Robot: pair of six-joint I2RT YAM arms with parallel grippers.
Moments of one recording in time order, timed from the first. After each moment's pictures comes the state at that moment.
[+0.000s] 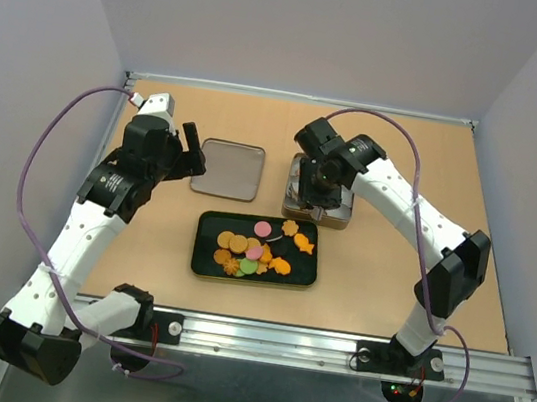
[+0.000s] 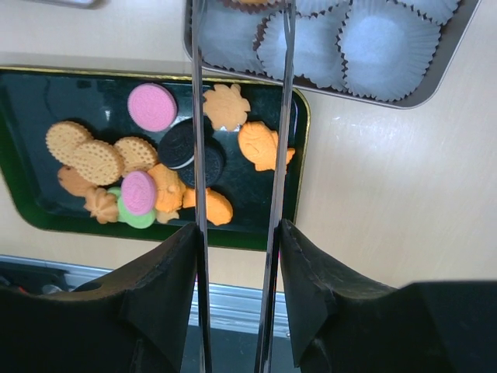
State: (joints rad) left arm -0.30 0.98 1.13 -0.70 -0.16 -0.44; right arm 0.75 1.76 1.75 -1.20 0.19 0.65
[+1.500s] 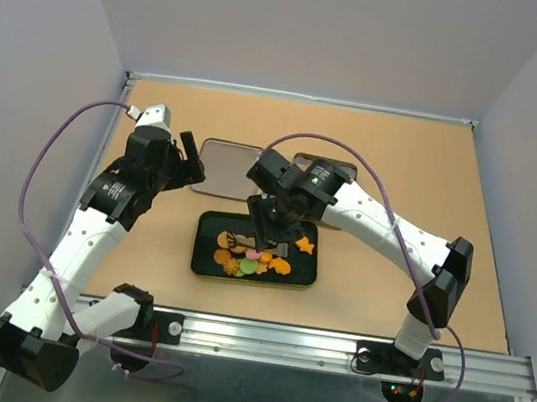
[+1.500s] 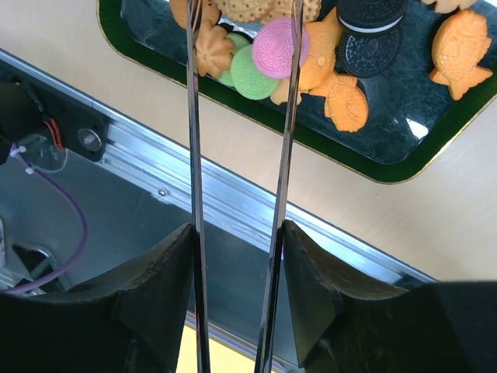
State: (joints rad) left arm -0.31 0.95 1.05 -0.69 -0.18 -0.52; right arm 1.04 1.77 1.82 -1.25 -0.06 0.64
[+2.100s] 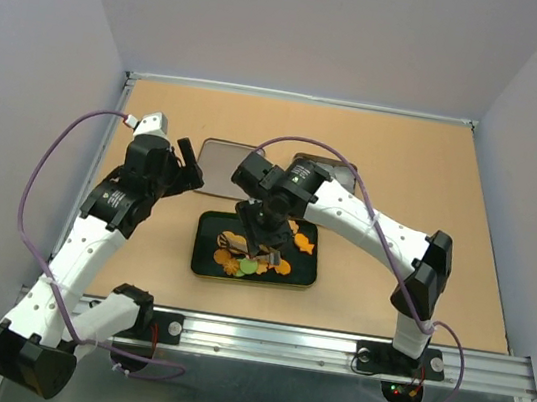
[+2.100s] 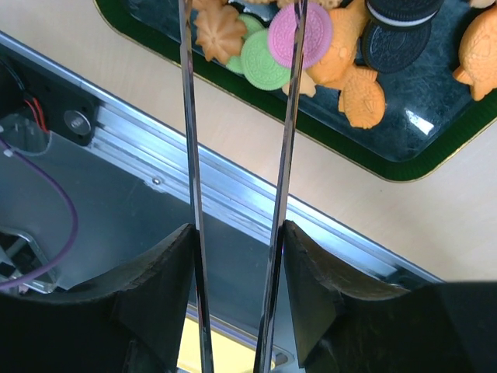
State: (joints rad) left arm -0.31 0.91 0.99 -0.67 -0.20 -0.54; right arm 1.07 1.88 1.92 -1.31 -0.07 0.61
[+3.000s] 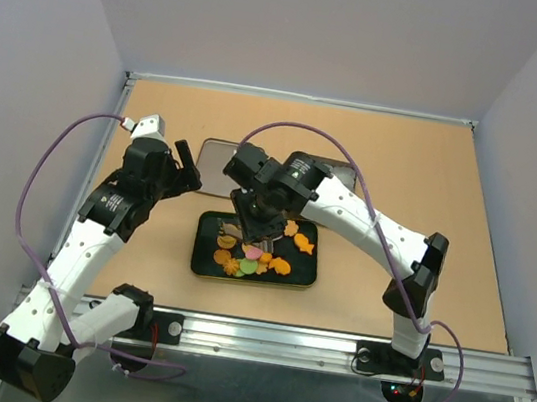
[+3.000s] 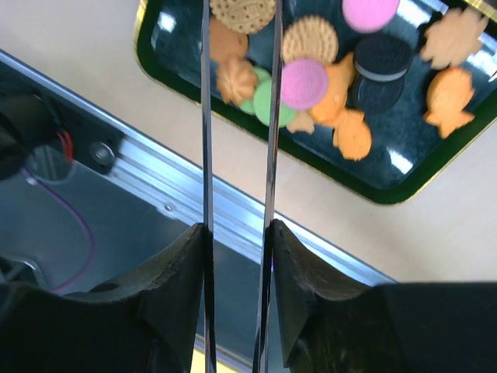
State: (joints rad) left arm -0.31 0.88 0.95 -0.66 -0.22 -0.55; right arm 1.10 1.93 2.06 -1.37 0.05 0.60
